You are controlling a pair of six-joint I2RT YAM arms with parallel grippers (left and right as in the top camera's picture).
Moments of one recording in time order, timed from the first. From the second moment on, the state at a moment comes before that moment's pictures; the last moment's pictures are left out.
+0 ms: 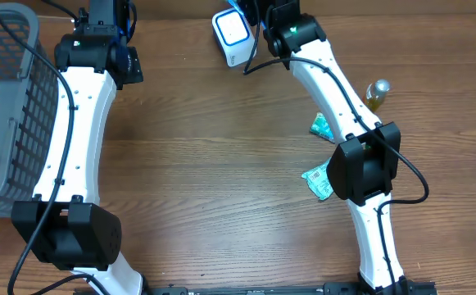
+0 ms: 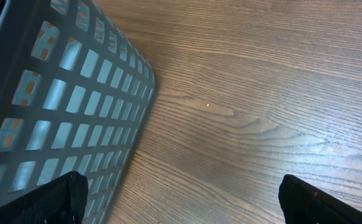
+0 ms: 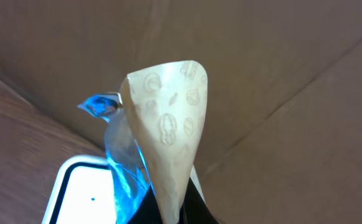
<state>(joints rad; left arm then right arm) -0.06 1.85 1.87 -1.11 -0.51 -0.23 0.41 2.40 2.37 -0.38 0.17 -0.35</state>
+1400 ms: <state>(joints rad) -0.06 1.85 1.87 -1.11 -0.51 -0.23 0.49 2.40 2.37 -0.57 -0.03 0.04</state>
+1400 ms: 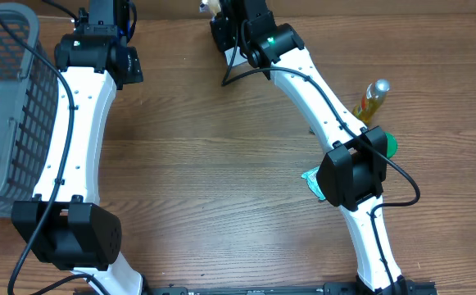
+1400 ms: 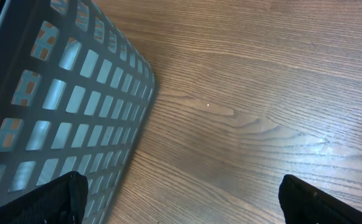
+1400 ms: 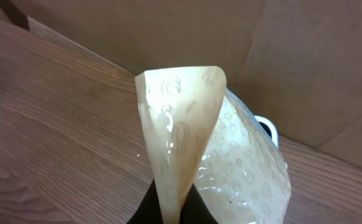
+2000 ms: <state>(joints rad) -0.06 1.85 1.87 -1.11 -0.51 -0.23 0.49 2.40 2.37 -0.62 -0.06 0.12</state>
